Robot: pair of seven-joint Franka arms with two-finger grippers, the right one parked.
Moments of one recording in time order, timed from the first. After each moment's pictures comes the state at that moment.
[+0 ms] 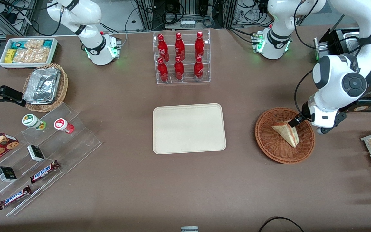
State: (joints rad) arm 0.03 0.09 -0.10 -2.20 0.01 2.22 -0.67
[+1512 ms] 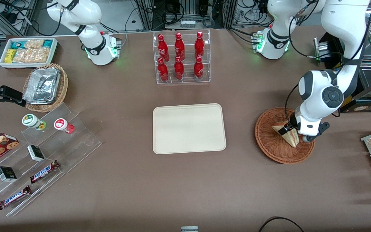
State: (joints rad) arm 0.02 0.25 -0.10 -2.24 0.01 2.46 -0.68
